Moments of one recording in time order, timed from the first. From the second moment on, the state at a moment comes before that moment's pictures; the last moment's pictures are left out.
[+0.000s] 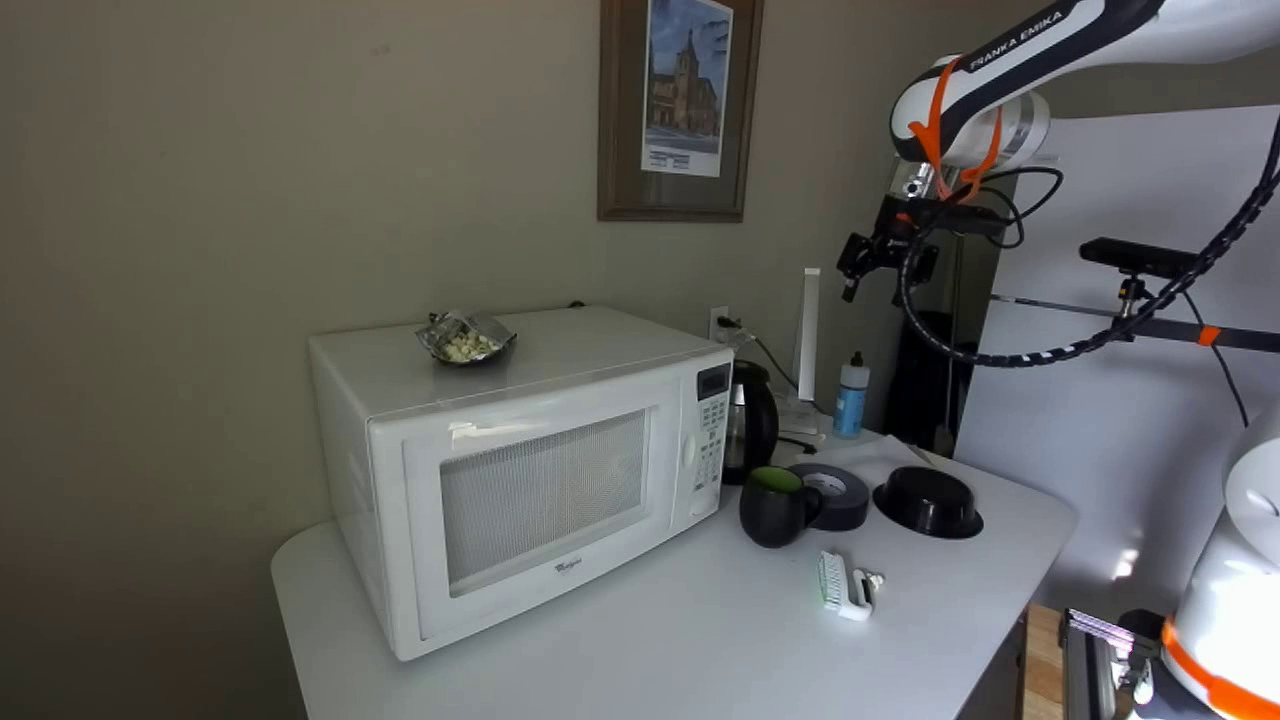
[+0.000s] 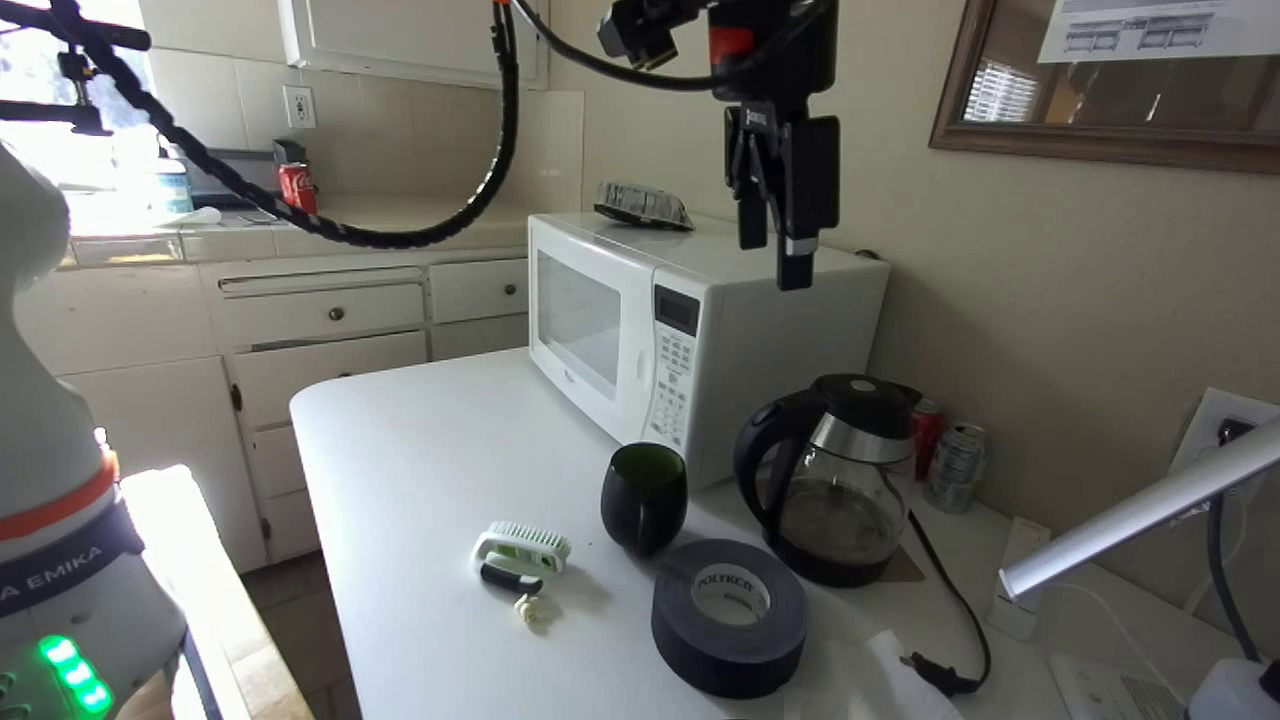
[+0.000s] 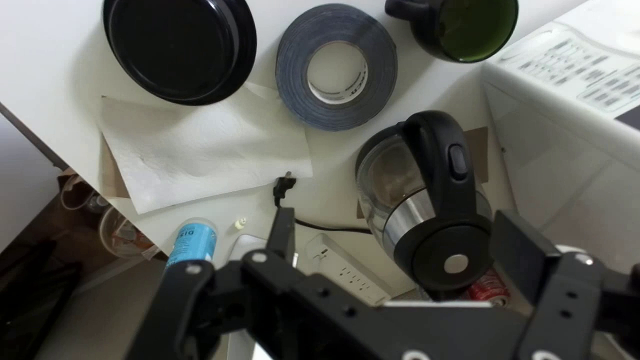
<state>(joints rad) -0.33 -0.29 -0.36 -2.22 -0.04 2.17 0.04</state>
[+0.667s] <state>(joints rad) -0.41 0.14 -0.44 -1.77 0.06 2.01 -0.03</state>
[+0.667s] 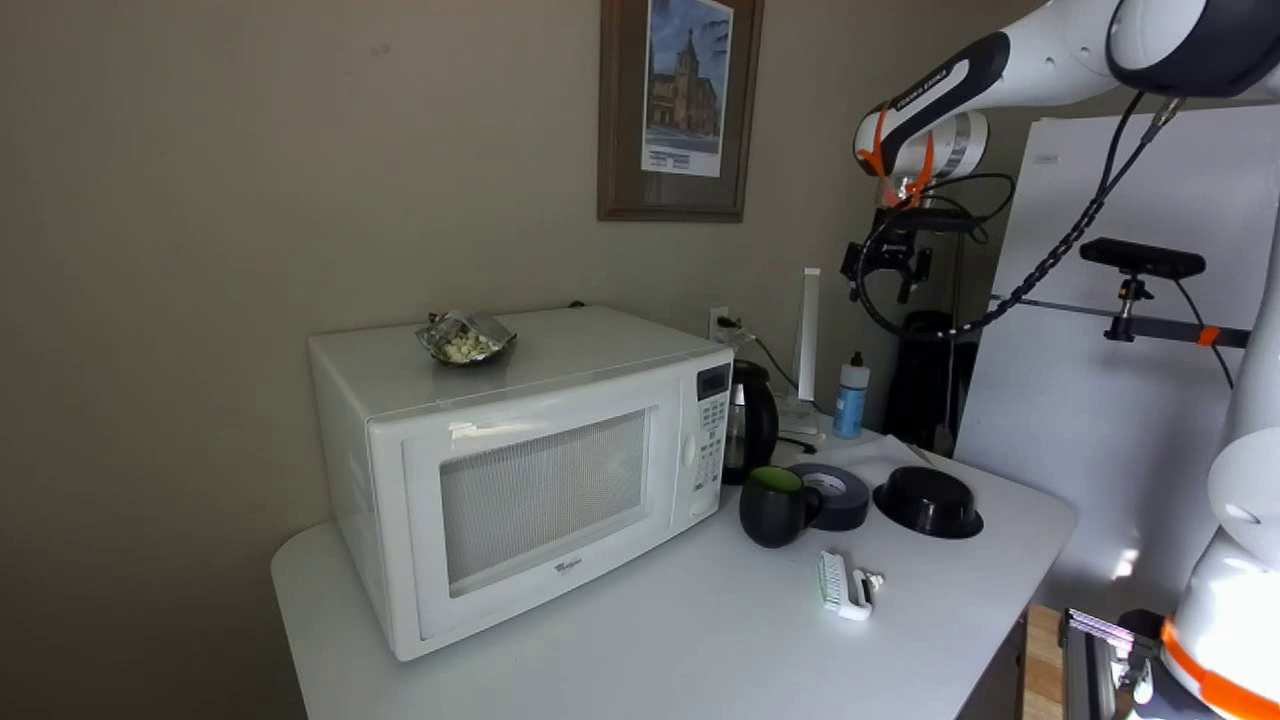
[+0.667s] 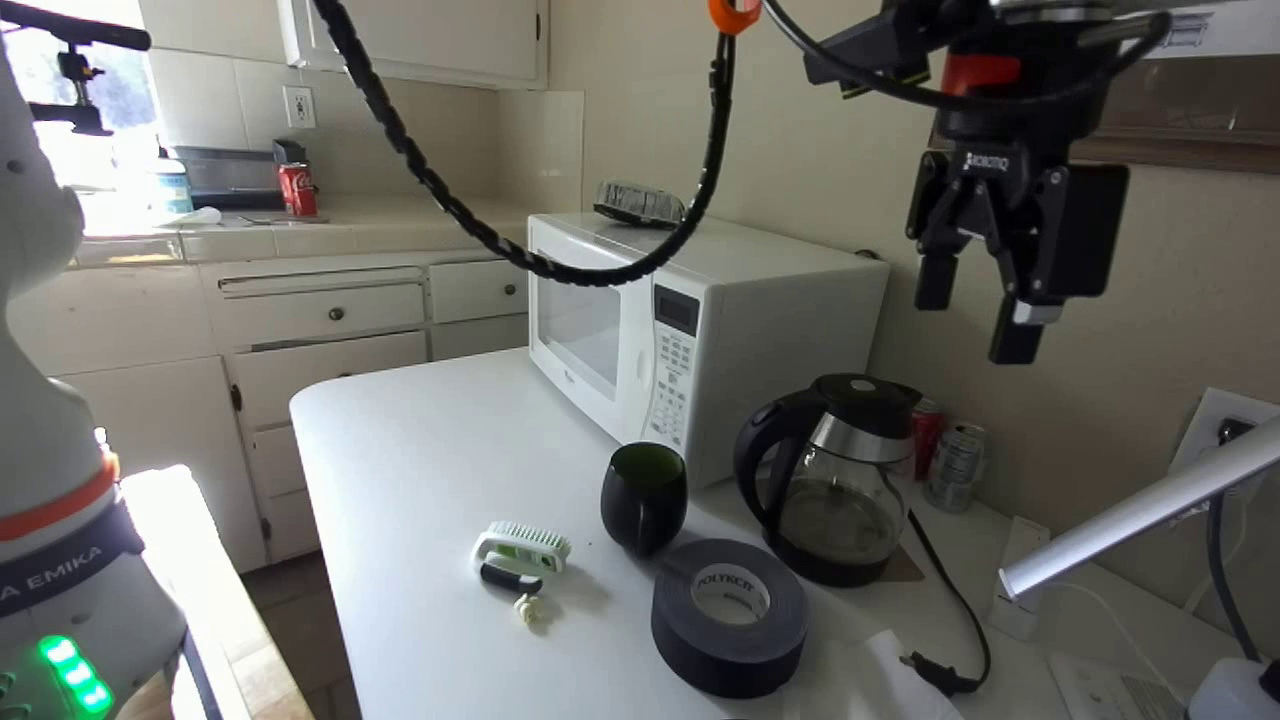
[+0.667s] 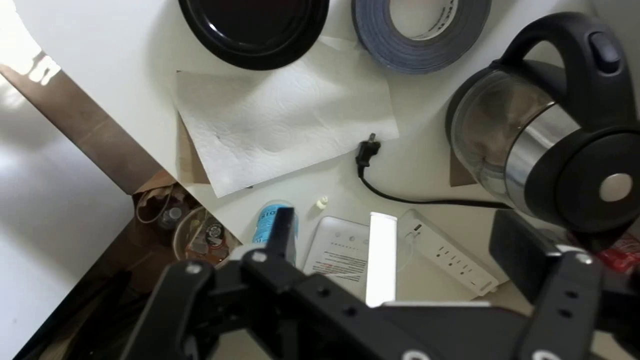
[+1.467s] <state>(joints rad) -0.52 0.36 -0.43 -1.50 0.06 1.89 -0.18</state>
